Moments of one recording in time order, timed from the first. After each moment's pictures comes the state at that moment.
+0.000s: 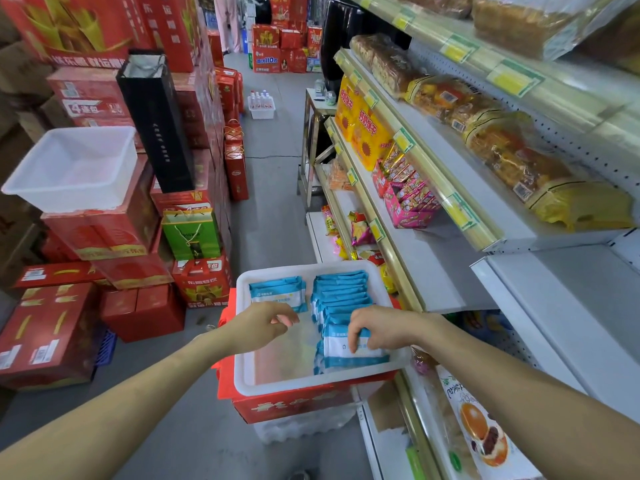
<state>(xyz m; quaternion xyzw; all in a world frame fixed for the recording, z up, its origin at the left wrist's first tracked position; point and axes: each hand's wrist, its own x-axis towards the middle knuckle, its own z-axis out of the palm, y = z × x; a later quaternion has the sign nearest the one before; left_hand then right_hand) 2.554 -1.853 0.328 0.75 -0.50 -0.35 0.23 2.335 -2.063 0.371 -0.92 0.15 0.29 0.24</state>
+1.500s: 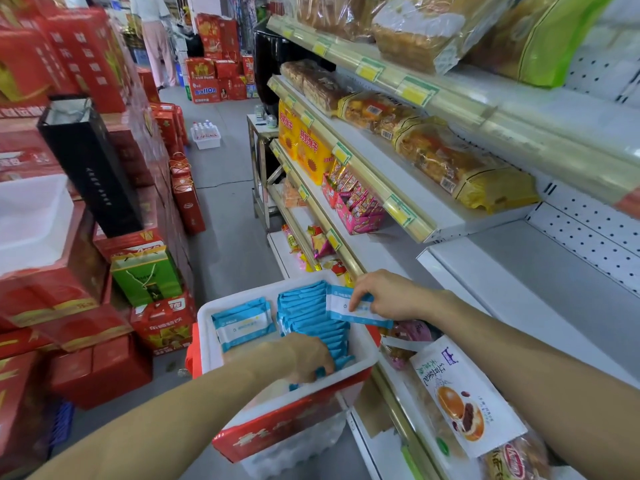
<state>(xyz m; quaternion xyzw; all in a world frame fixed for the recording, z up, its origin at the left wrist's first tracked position) 2.446 -1.940 0.359 0.56 -0.77 -0.25 -0.16 2.283 -2.095 0.446 -0.94 0.26 0.11 0.19</state>
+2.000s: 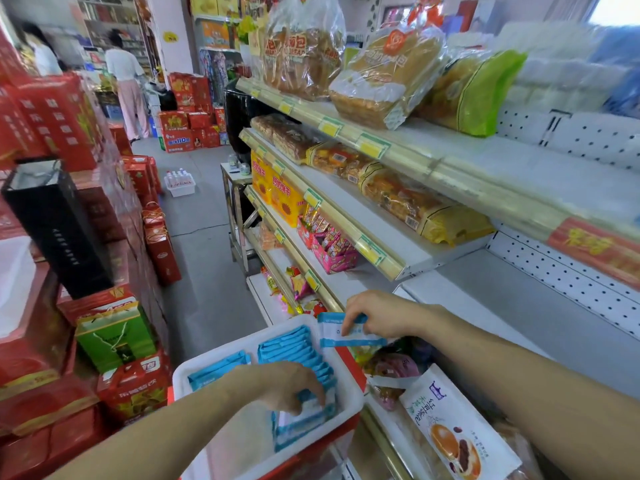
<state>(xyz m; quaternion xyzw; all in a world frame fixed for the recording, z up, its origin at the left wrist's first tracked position) 2.477 -1.970 0.383 0.53 -0.79 -0.30 -0.12 2.272 -2.113 0.492 -0.94 0.27 0.10 0.18</state>
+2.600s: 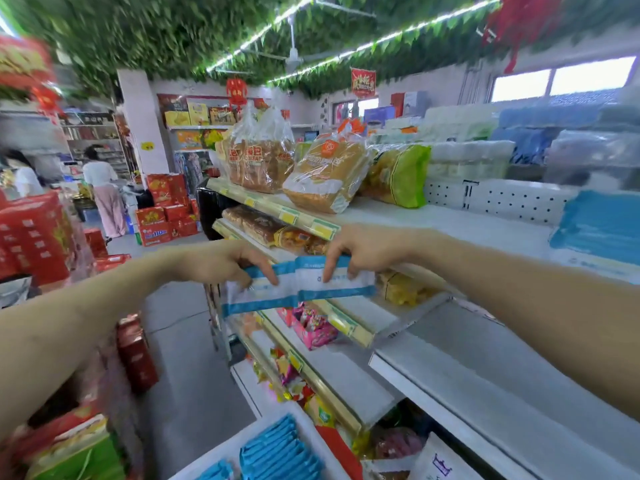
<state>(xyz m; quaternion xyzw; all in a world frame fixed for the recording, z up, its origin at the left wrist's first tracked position) 2.564 -2.052 0.719 0.58 -0.78 -0.20 0.07 2.258 -2.135 0.738 -0.95 0.28 -0.02 0.11</state>
